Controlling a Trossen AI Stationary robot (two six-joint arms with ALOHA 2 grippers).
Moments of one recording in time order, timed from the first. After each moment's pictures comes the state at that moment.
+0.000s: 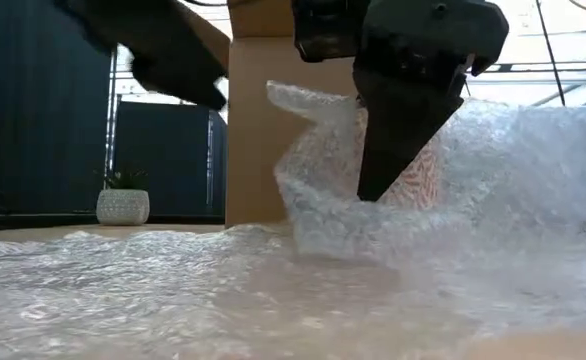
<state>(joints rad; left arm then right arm) -0.55 1.52 0.91 -0.18 -0.52 -0.47 0.44 2.06 1.55 -0.82 0.28 0.58</state>
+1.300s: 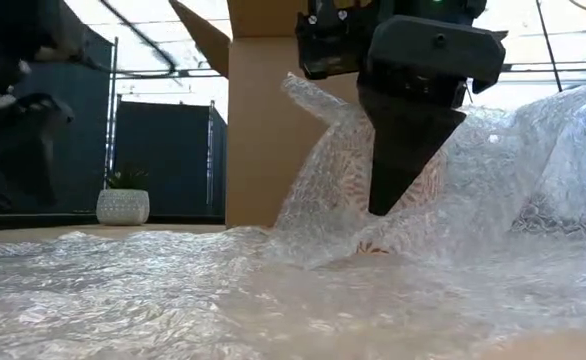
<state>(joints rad) -0.72 1.50 0.72 -0.42 -0.32 -0.81 0.42 2.07 1.55 -0.88 0.26 0.59</state>
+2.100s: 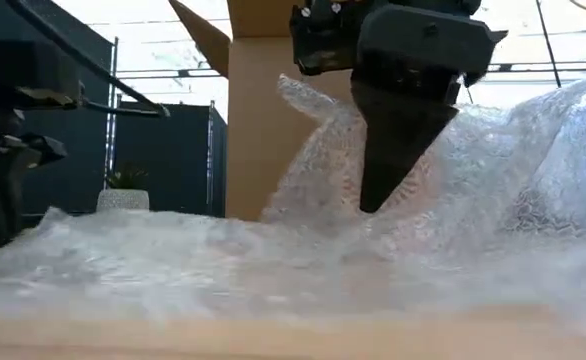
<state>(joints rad) -0.75 1.54 0.67 -0.41 -0.30 -0.88 0.42 2.06 1.55 -0.81 0.26 0.59</state>
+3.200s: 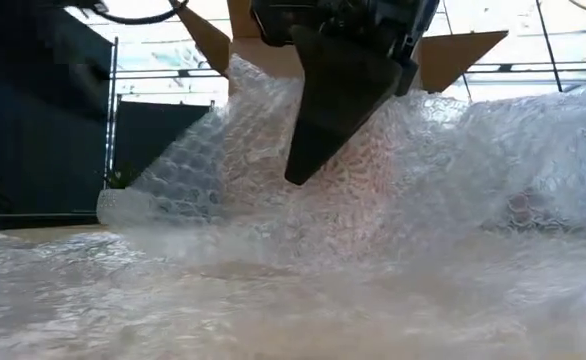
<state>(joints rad) -0.65 1.40 0.67 -0.05 -0.61 -0.54 0.41 2.06 1.55 -0.60 0.21 0.56</state>
